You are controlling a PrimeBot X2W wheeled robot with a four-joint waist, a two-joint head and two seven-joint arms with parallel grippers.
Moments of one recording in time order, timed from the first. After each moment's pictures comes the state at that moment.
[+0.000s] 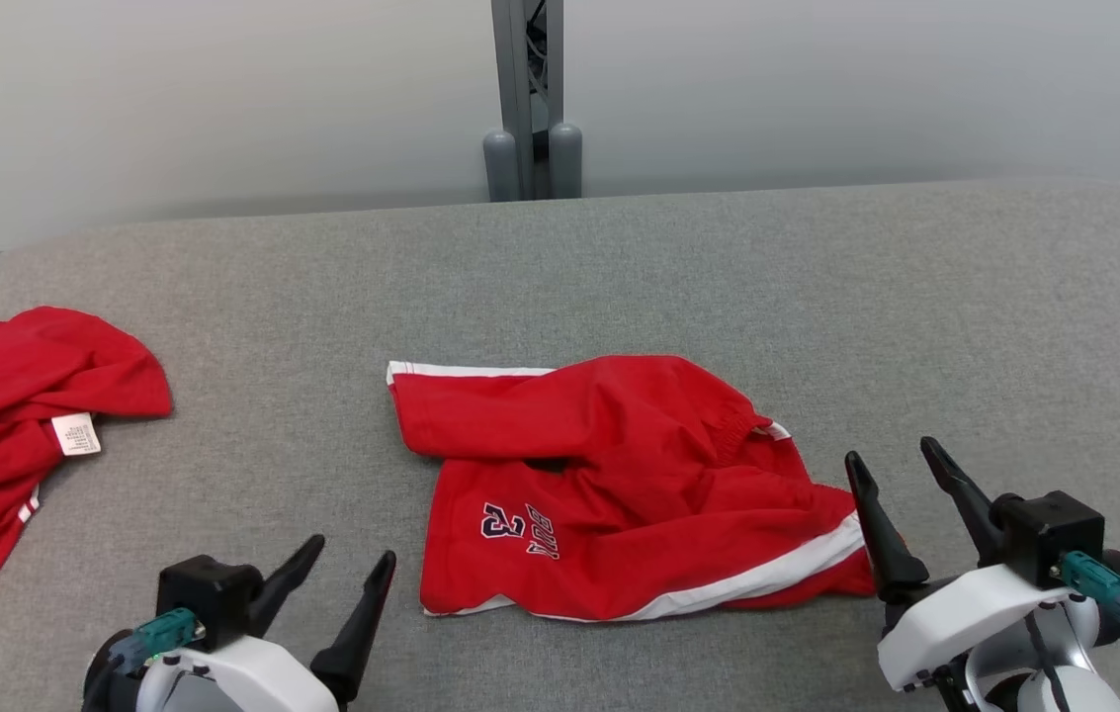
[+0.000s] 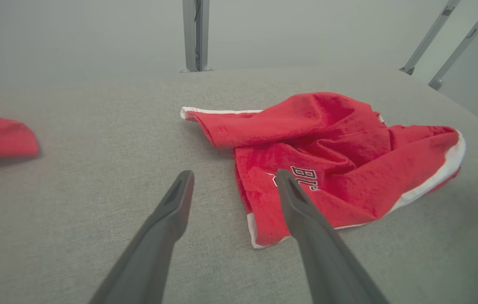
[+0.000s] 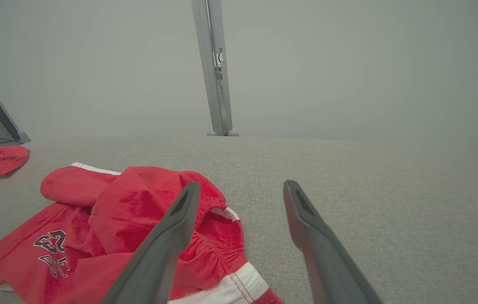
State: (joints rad) left arm -0.02 0.46 -0.47 -0.06 -0.63 0.13 0.07; right arm -0.08 -0.05 0.08 0.13 0.15 0.13 -0.03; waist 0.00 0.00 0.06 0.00
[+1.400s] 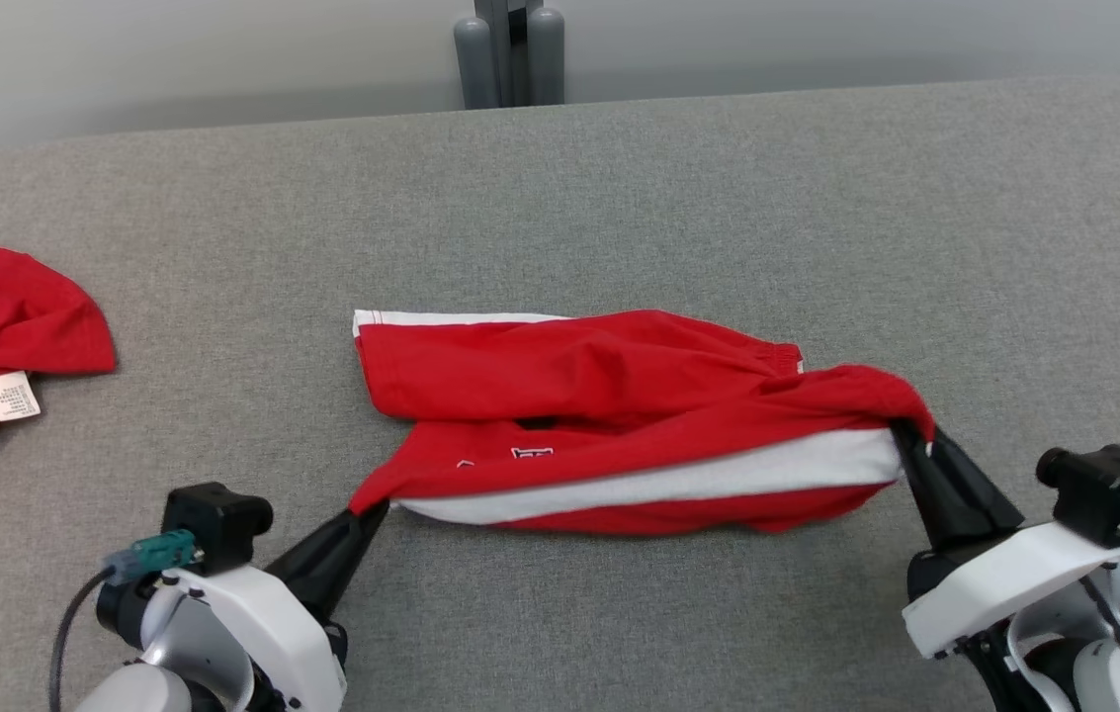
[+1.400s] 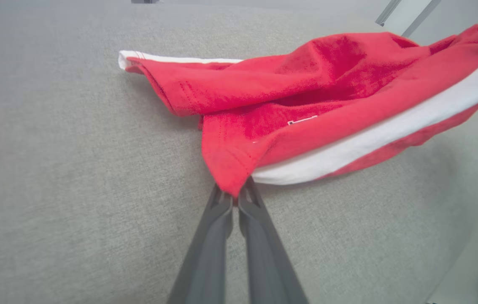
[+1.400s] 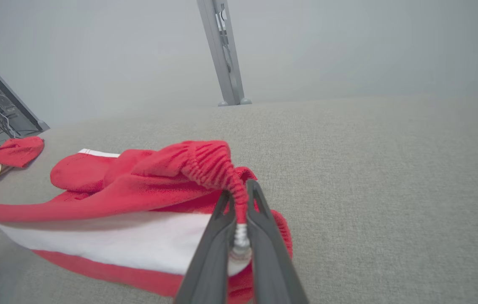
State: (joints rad) left arm -0.16 0.47 -0.53 0.04 -0.73 -0.02 0.16; right arm -0.08 -0.09 0.09 -0.04 0.30 0.13 0.14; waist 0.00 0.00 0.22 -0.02
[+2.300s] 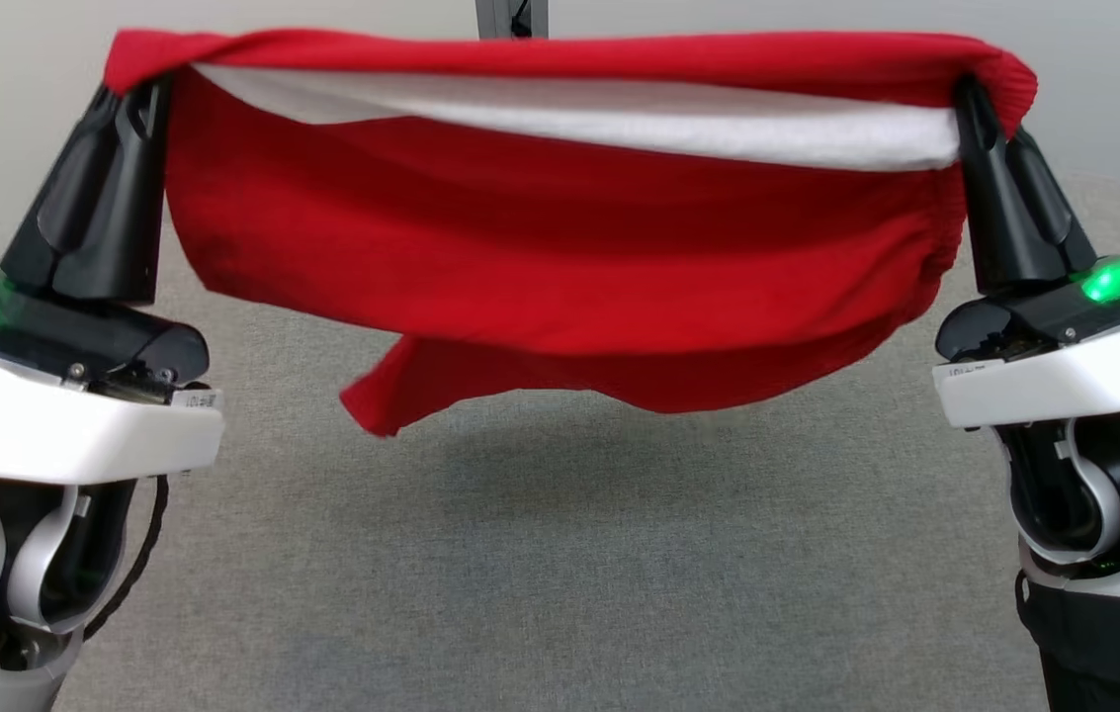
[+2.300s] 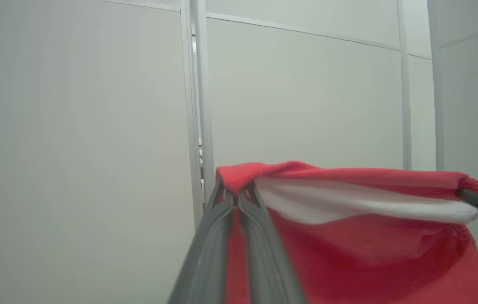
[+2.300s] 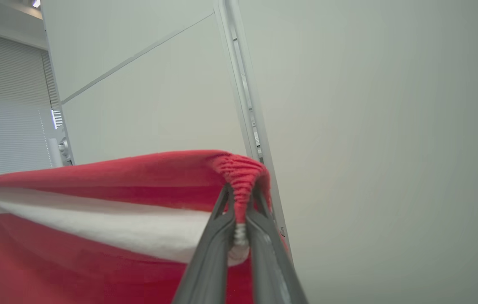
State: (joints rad) left arm -0.43 0.51 -0.26 -0.39 -0.64 0.20 0.04; right arm -0.45 -0.05 0.08 -0.12 0.47 0.13 0.03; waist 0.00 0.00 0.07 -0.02
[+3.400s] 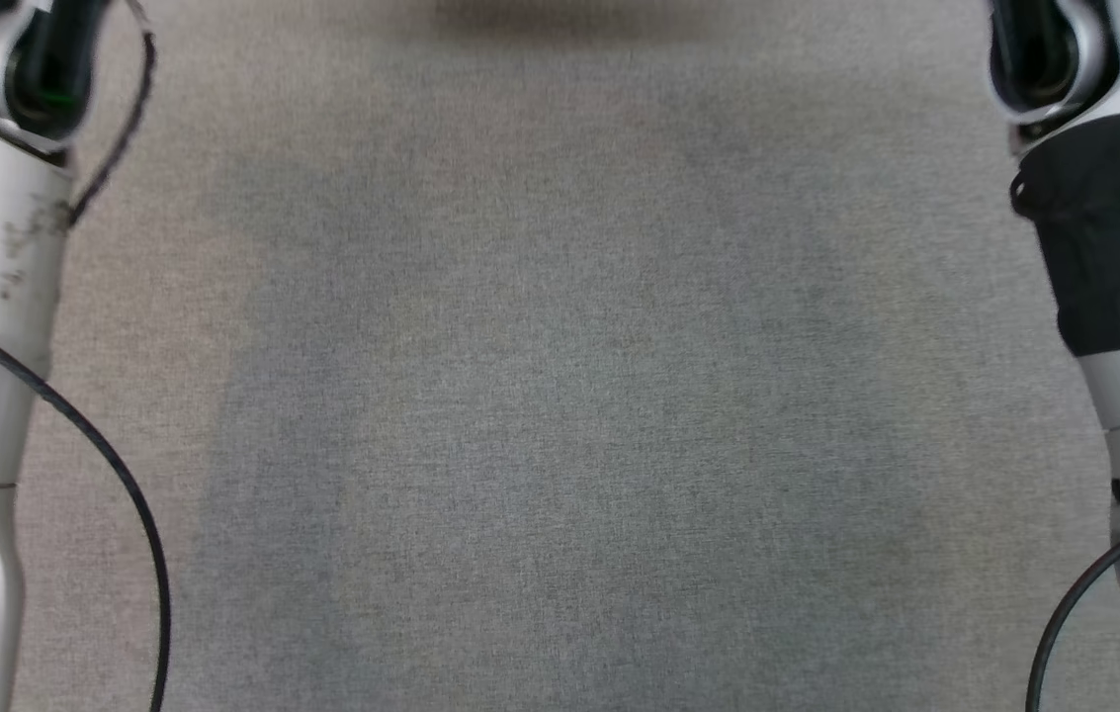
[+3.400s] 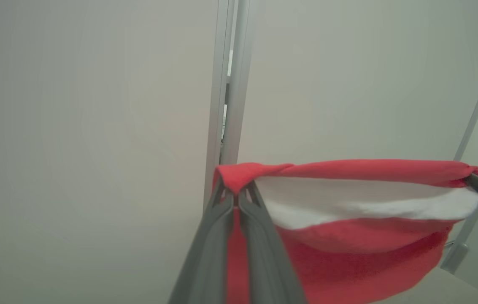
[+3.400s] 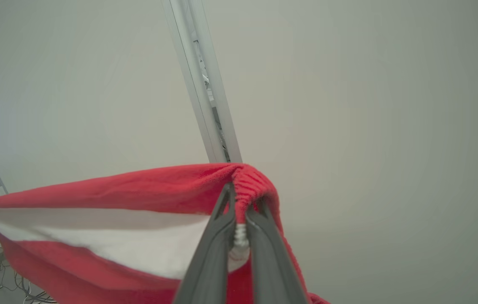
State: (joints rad) left arm -1.21 0.30 -0.38 0.58 -0.72 -0.11 -0.05; right arm -1.29 -0.08 0.28 0.77 0.55 0.13 -0.20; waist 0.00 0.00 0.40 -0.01
